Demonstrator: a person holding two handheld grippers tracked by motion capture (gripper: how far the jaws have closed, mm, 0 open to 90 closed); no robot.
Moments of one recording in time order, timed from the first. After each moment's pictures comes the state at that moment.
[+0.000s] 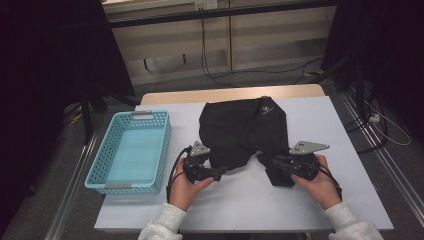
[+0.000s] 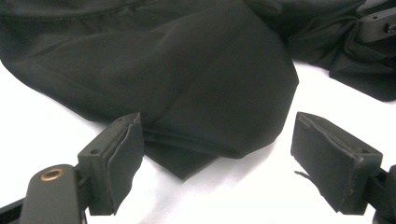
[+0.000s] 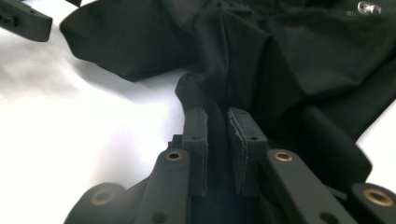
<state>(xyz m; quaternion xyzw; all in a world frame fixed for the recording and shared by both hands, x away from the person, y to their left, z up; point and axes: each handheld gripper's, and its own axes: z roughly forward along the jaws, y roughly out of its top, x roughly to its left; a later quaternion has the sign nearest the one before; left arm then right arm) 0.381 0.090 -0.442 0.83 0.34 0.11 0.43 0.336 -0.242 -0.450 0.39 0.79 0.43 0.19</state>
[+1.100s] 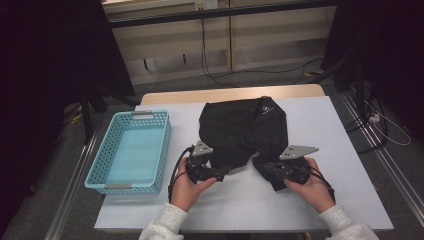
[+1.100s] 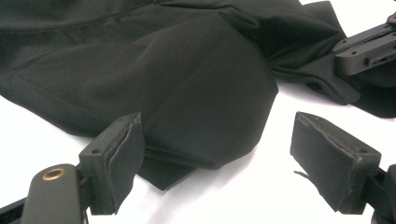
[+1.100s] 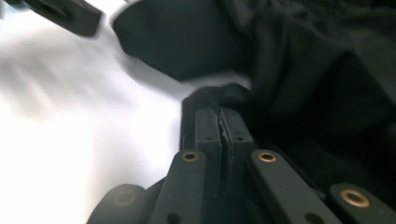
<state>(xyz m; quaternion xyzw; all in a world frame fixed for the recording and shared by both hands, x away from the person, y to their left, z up) 0.377 0.082 -0.436 0.83 0.33 0.10 0.43 0.330 -0.217 -0.448 0.36 0.81 0.43 0.15</state>
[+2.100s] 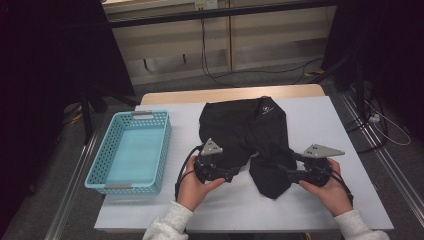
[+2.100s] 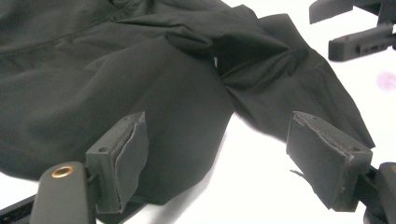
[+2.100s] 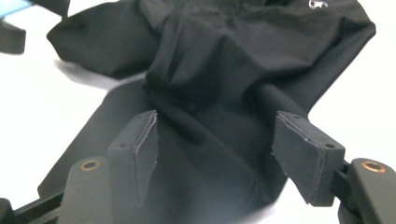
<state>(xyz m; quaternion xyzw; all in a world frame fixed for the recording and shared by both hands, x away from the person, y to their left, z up) 0.373 0.059 -0.428 0.84 0.29 0.07 0.45 0.314 -0.259 -0.445 0.44 0.76 0.43 0.21</state>
